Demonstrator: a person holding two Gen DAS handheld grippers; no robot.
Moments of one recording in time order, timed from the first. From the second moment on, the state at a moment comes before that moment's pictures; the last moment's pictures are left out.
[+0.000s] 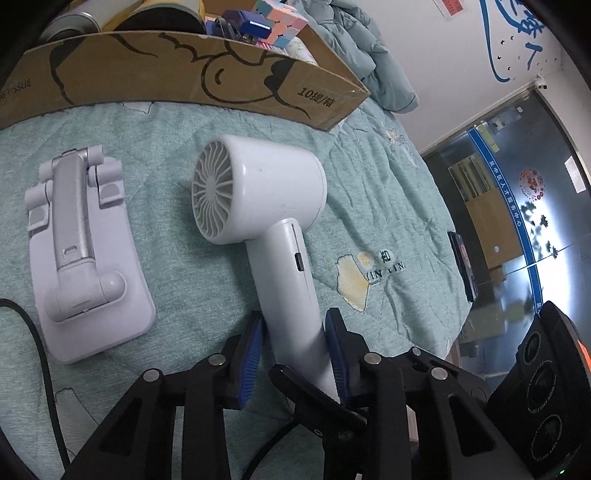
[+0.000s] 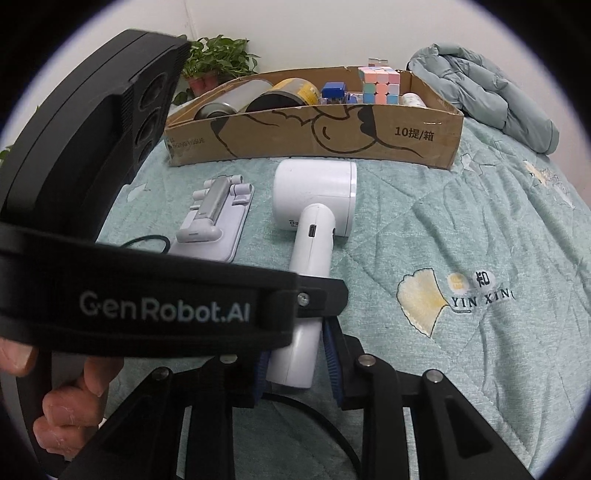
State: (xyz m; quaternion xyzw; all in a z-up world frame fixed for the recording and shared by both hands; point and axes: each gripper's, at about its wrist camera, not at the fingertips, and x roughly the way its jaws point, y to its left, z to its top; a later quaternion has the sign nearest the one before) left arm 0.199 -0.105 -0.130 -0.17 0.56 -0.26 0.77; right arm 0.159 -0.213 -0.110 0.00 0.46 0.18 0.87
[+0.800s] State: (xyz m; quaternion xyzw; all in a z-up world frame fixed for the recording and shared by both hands) left arm 0.317 -0.116 -0.031 -0.16 0.49 -0.30 0.80; right arm 0.252 -0.229 -0.036 0.00 0.37 0.16 0.91
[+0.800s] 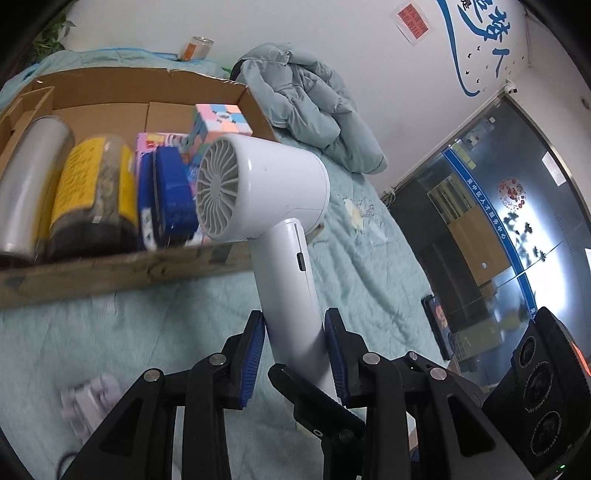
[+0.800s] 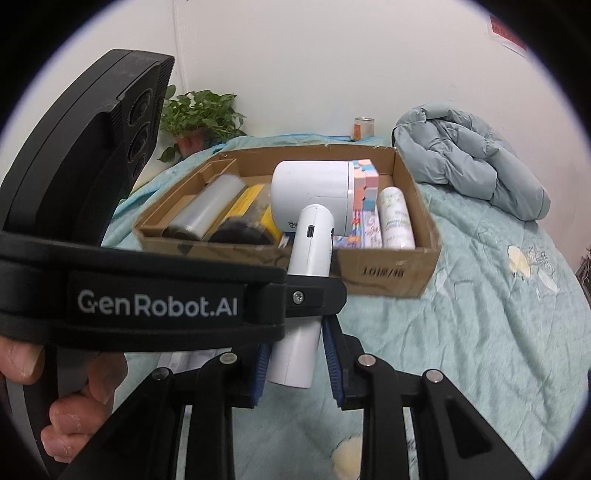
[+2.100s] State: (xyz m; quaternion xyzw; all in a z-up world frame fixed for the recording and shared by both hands) left arm 0.334 -0.022 -0.018 -0.15 0.39 -0.16 0.89; right arm 0.307 -0.258 -0.031 0.01 0.38 0.14 0.91
